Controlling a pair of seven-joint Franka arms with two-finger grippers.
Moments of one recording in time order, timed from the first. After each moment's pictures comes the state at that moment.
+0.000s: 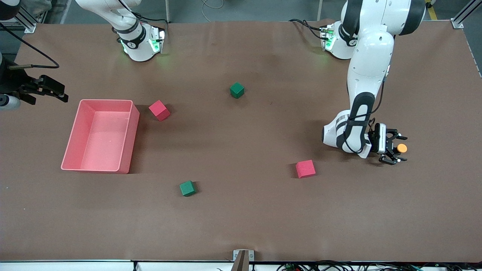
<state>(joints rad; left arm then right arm) -0.44 0.85 0.23 -1.95 1.43 1.71 -2.70 0.10 -0.02 -0.12 -1.61 0.03 1.54 -0.07</state>
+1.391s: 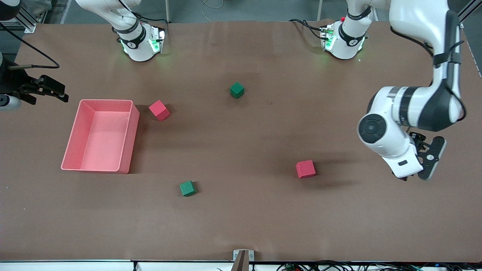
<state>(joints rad) -0.38 0.43 0.22 -1.60 0.67 1.89 -1.38 0.10 -0.02 -0.12 -1.61 0.03 1.54 -0.07</state>
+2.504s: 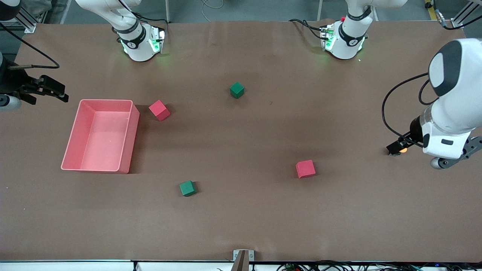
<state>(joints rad) -0.30 0.28 0.22 -1.44 0.01 1.65 -0.53 0.10 -0.02 -0.12 -1.61 0.03 1.54 -0.07</state>
